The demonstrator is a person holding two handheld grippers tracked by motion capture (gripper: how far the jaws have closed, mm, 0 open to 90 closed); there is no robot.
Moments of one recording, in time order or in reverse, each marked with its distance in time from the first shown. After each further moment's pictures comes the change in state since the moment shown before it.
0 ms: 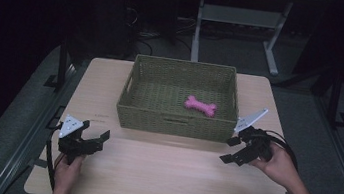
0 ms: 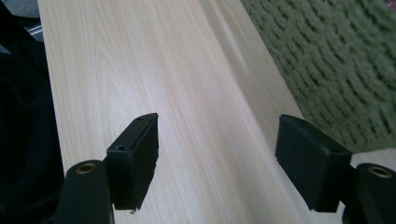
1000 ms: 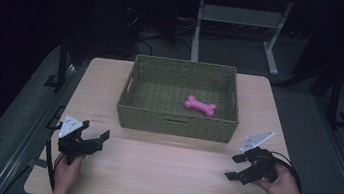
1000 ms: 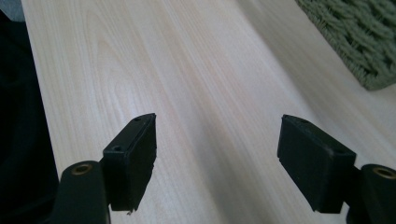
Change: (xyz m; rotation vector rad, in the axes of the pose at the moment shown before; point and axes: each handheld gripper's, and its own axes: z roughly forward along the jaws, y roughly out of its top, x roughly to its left) left arm 0.000 0.000 0.000 0.000 0.001 0.002; right arm 0.017 -0.055 0.018 -0.015 -0.027 0.077
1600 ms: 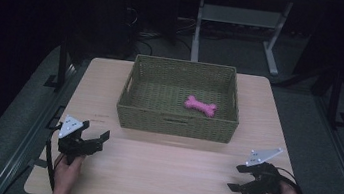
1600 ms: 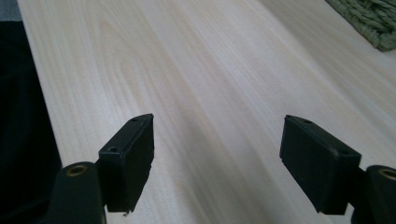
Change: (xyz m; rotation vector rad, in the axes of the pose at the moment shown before) left arm 0.000 0.000 0.000 0.000 0.000 0.002; right arm 0.022 -0.033 0.001 -0.058 -0.059 0.038
